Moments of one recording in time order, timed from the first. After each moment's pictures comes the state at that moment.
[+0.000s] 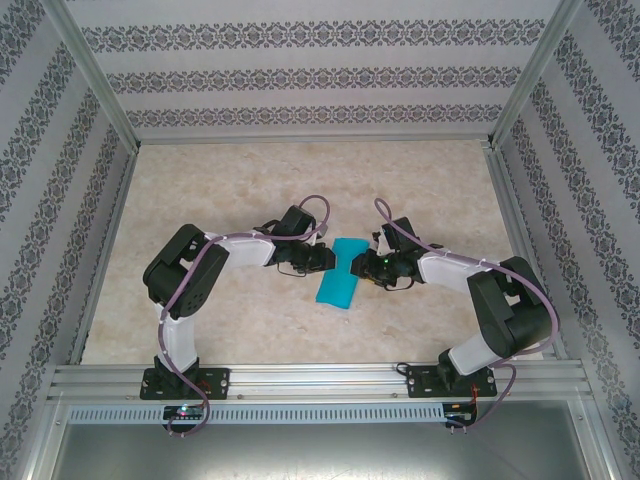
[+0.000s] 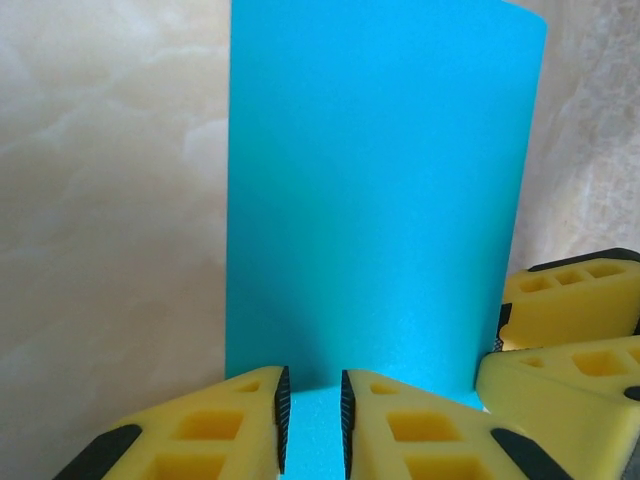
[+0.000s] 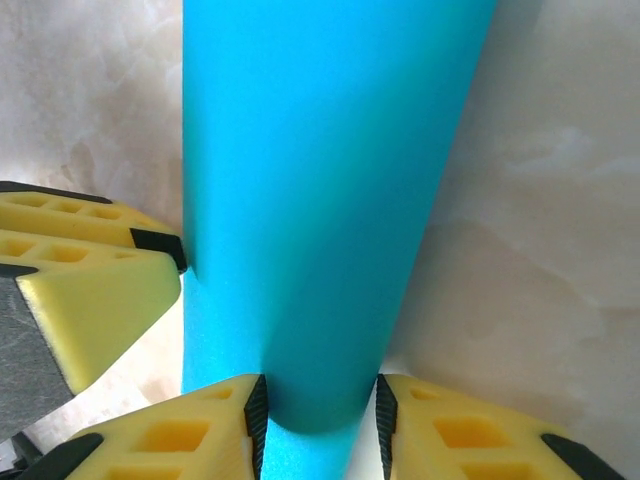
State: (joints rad) left arm -0.61 1.93 1.08 -0.10 0.53 -0.68; right arm 0.39 1.53 0.66 -0.19 -0.48 0.71
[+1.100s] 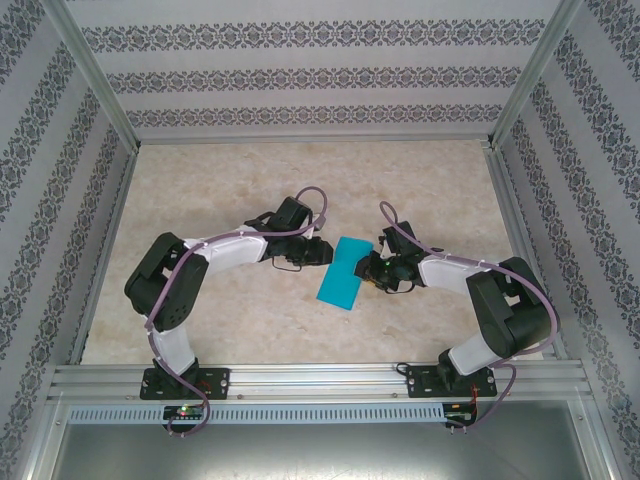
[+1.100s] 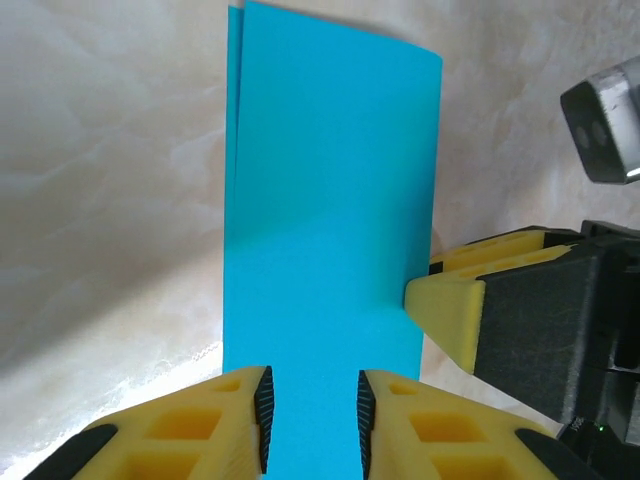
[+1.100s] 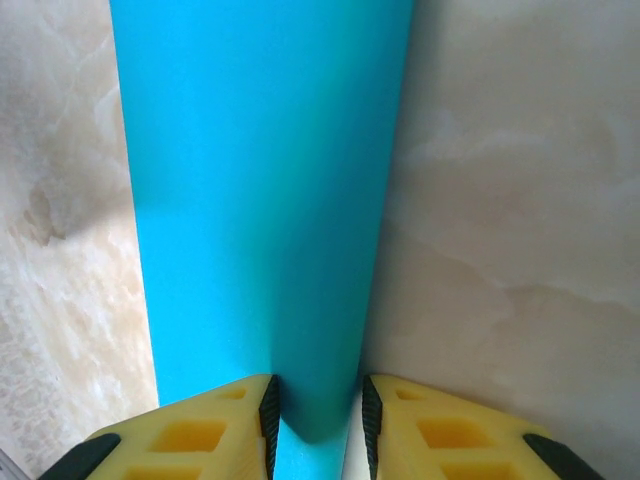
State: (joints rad) left arm -0.61 1.80 1.11 -0.26 0.45 -0.59; right arm 0.39 1.53 0.62 -0.14 -0.43 0.83
